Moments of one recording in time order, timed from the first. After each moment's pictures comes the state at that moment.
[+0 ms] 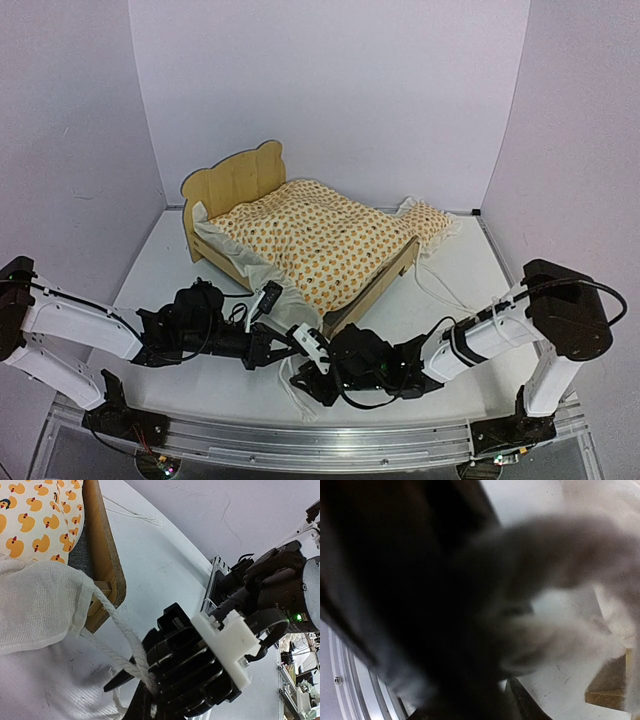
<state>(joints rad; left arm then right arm) -1.06 1.32 0.47 0.49 0.35 -0.55 1.30 1.79 0.77 0.40 0.05 0.29</state>
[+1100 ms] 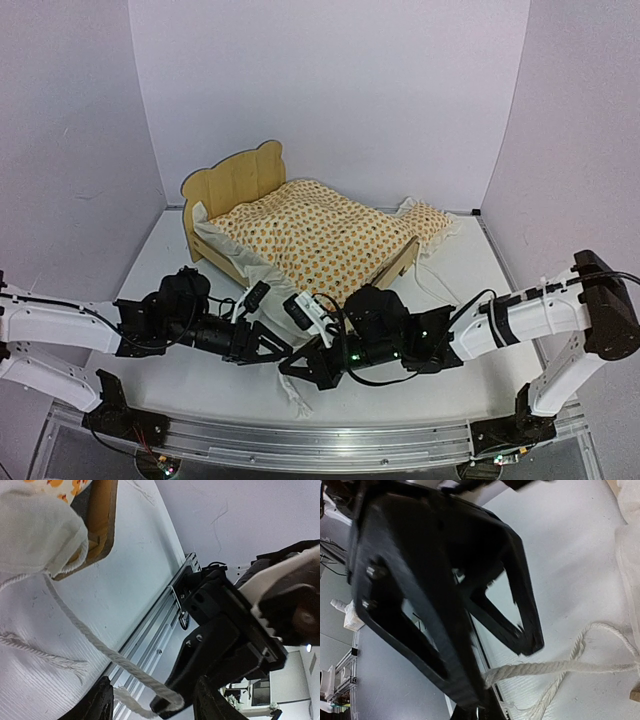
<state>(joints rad) -1.02 1.14 0.50 0.22 0.51 -0.93 1.26 1.60 0.84 0.28 -0.29 0.50</state>
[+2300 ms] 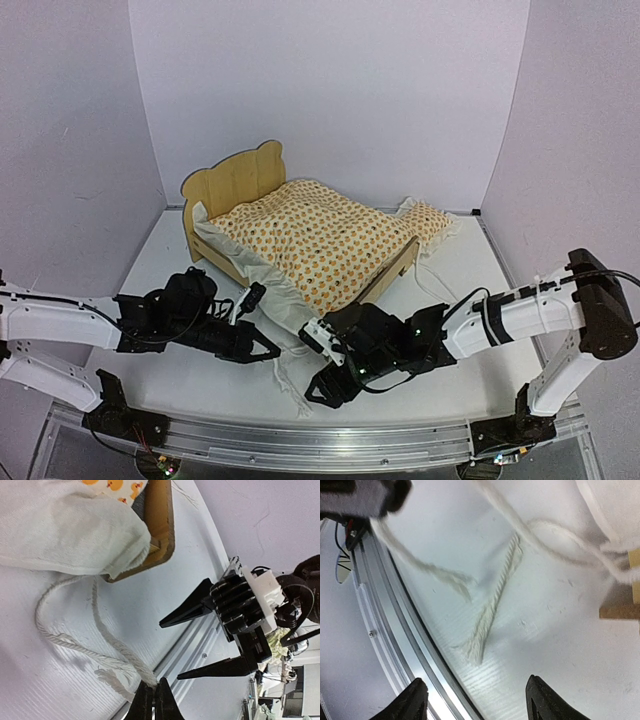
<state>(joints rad) -1.01 1.16 0.54 0.06 0.40 -0.81 1.25 1.64 0.88 -0.13 -0.18 0.45</state>
